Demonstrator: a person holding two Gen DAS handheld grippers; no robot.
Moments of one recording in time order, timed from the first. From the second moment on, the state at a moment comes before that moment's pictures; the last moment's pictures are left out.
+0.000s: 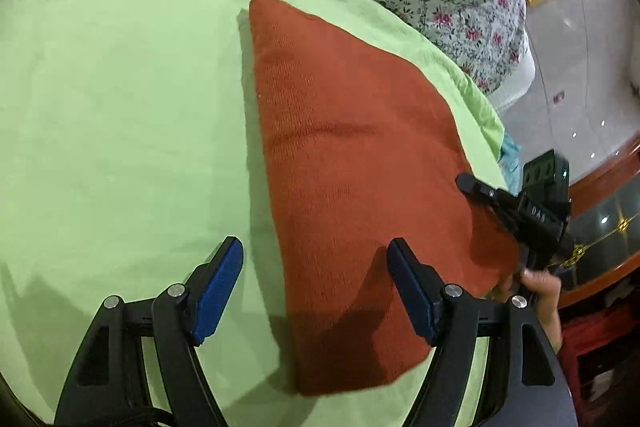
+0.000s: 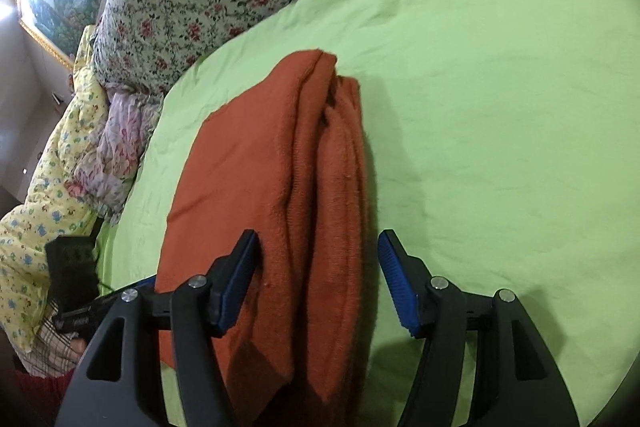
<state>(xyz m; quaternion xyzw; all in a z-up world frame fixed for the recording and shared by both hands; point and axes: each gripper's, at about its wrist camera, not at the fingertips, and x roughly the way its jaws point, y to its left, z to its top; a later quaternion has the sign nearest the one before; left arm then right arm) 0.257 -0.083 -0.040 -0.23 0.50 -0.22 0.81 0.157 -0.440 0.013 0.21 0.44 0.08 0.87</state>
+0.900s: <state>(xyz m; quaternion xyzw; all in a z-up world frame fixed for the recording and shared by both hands) 0.131 0.071 0.025 -0.24 0.41 -0.22 0.85 0.128 -0.262 -0.003 0.30 0.41 0.23 0.83</state>
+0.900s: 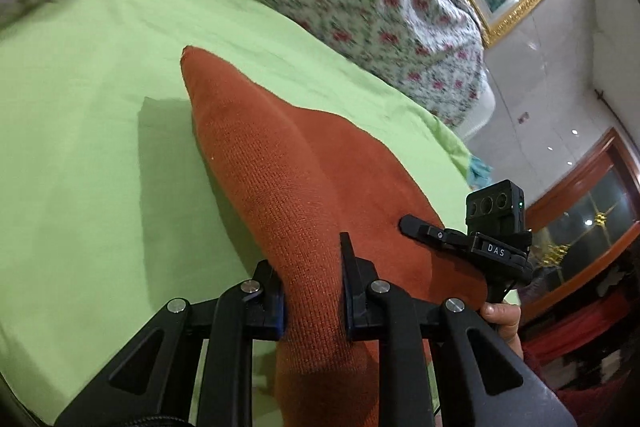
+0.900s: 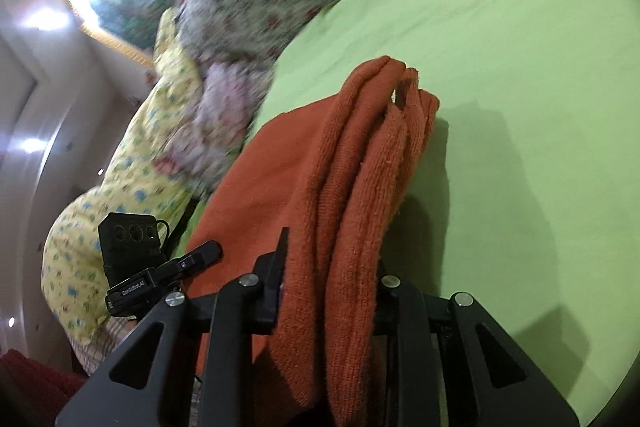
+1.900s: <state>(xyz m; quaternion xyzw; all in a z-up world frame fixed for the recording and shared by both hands) 0.024 0.133 -0.016 -0.16 0.44 -0.05 0.88 0.086 -0.178 0.014 0.18 0.39 0.16 0.89</state>
